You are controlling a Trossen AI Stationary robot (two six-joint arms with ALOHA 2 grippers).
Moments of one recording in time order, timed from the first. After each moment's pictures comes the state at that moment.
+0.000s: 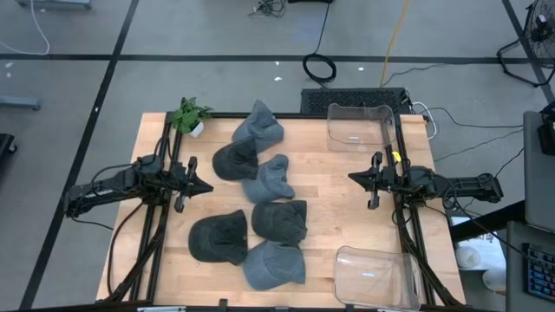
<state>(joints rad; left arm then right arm) 0.23 0.01 0.12 -0.26 0.39 -0.03 0.05 0.03 0.02 0.08 0.21 -0.04</state>
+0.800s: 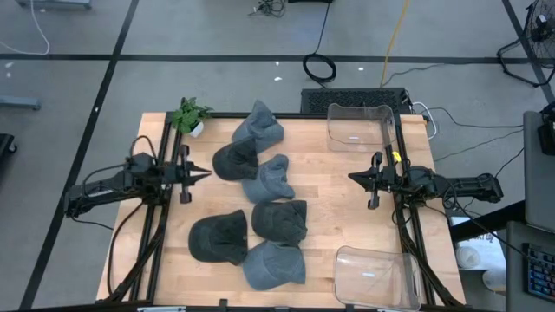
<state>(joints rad) 0.23 0.01 0.12 0.01 0.20 0.39 0.05 0.03 0.02 0.08 0.21 -0.04</state>
